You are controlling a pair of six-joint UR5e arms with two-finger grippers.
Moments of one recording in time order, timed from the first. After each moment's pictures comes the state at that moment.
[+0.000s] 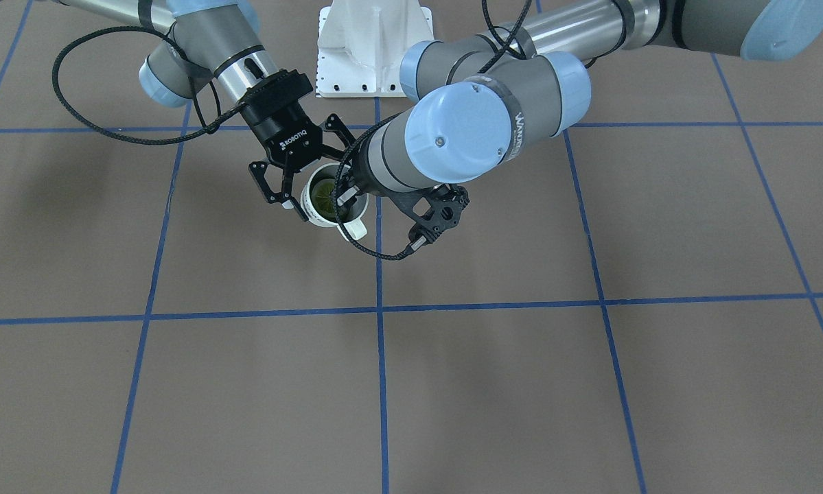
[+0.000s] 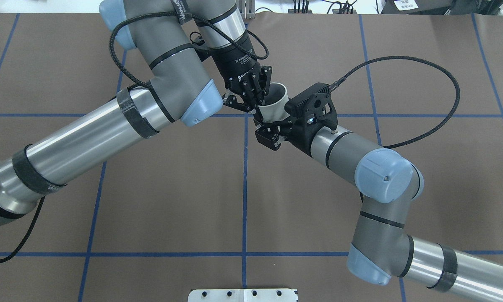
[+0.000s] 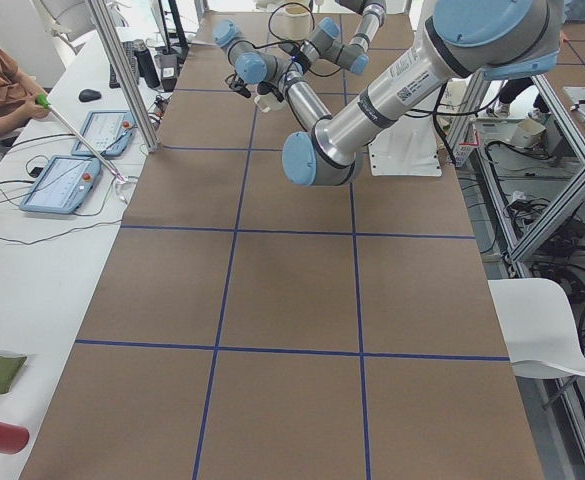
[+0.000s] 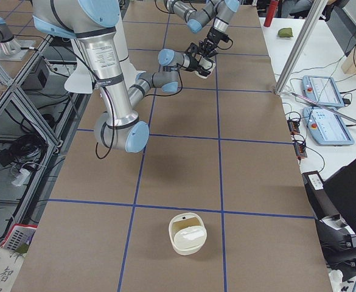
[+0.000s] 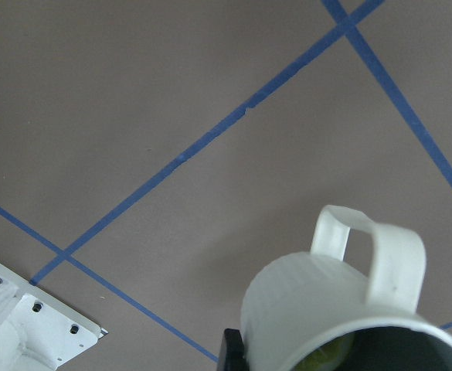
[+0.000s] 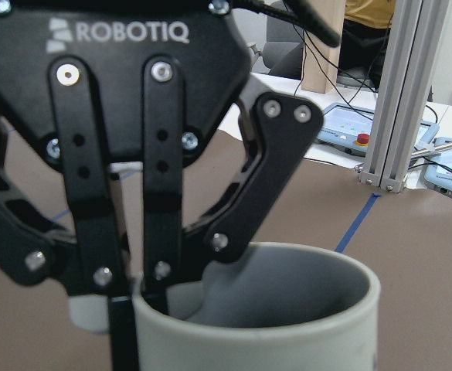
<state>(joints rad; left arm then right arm) -0.78 -2.62 -1.31 -1.57 -2.66 -1.91 0.44 -1.15 1.77 -0.67 1.27 0.65</state>
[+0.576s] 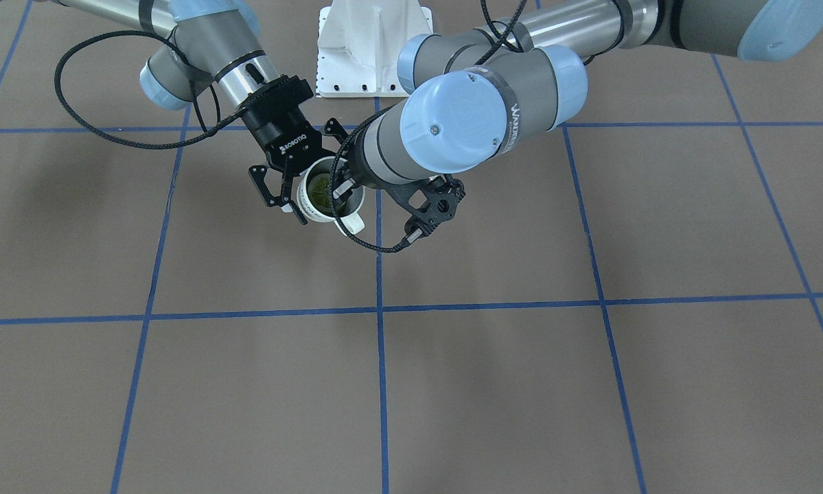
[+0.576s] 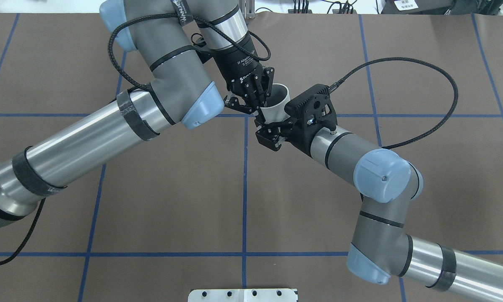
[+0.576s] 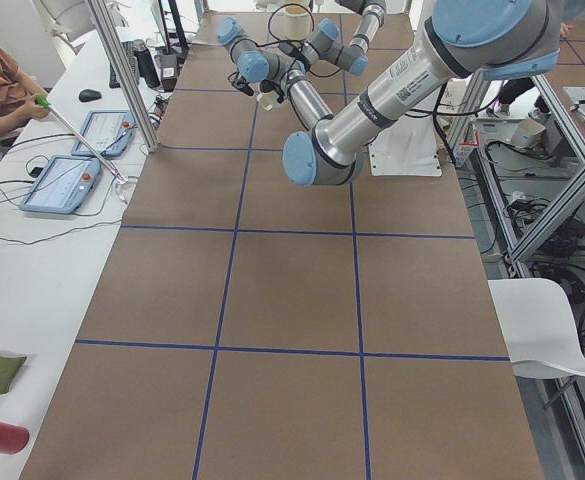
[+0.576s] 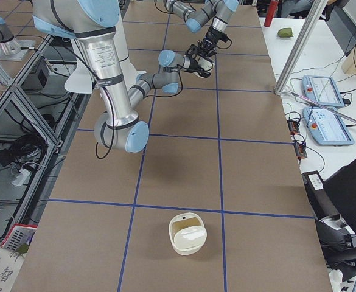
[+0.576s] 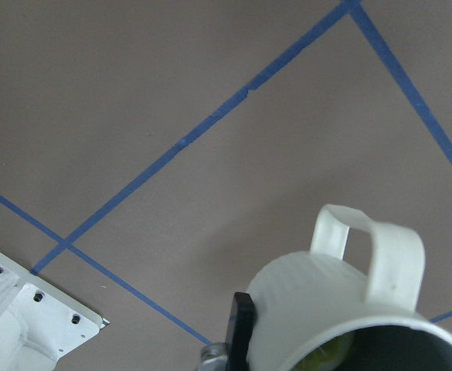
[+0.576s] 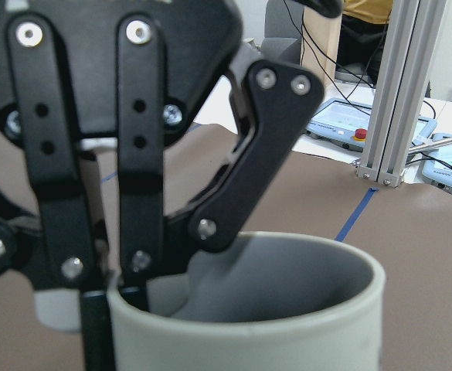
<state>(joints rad) -0.78 -2.62 -1.32 -1.57 -2.65 -1.93 0.44 -1.15 1.76 -0.67 1.27 0.66</state>
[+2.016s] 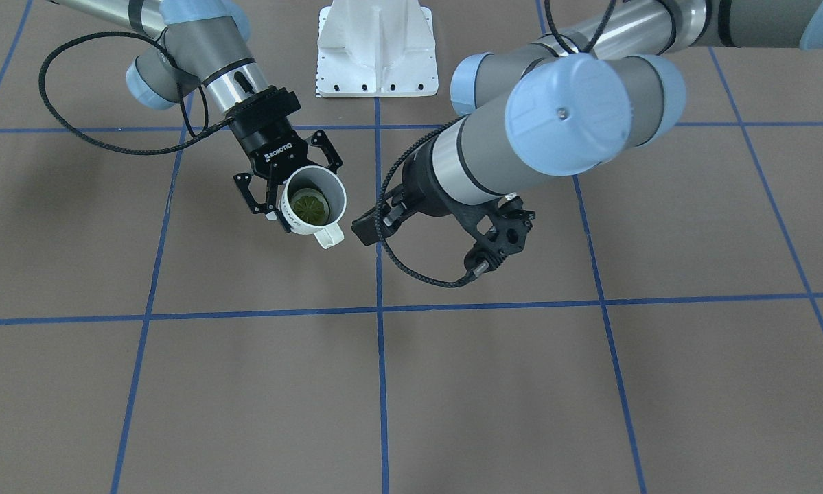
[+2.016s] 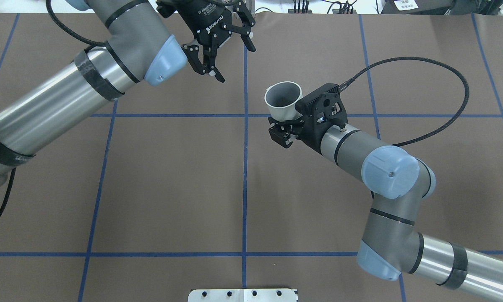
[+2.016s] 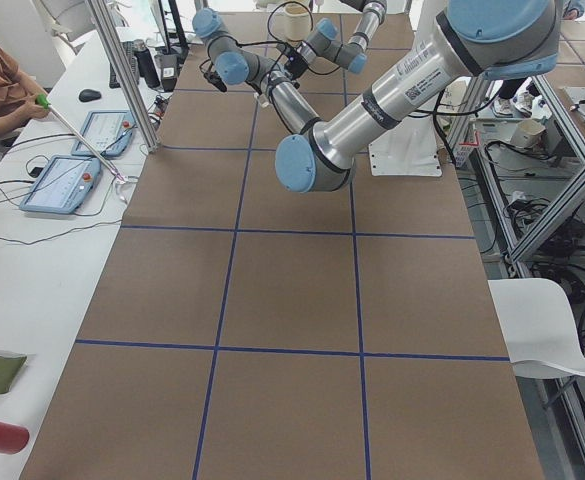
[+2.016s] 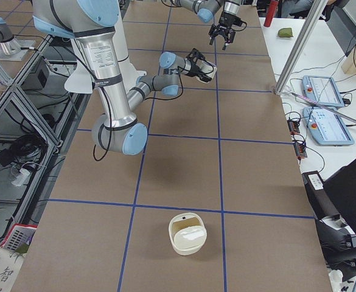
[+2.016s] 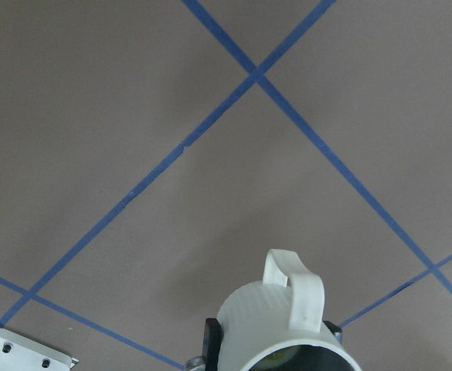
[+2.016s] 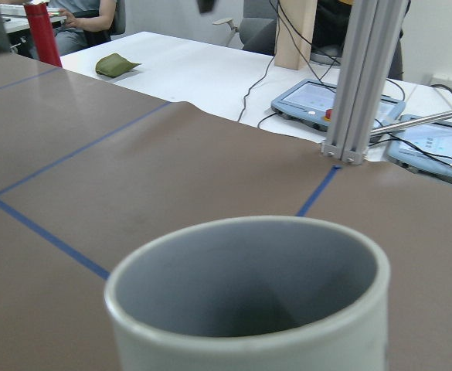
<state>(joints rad) -0.94 -2.58 -1.33 -1.73 -2.64 -1.90 0.48 -1.21 1.78 -0.71 1.27 0.67</state>
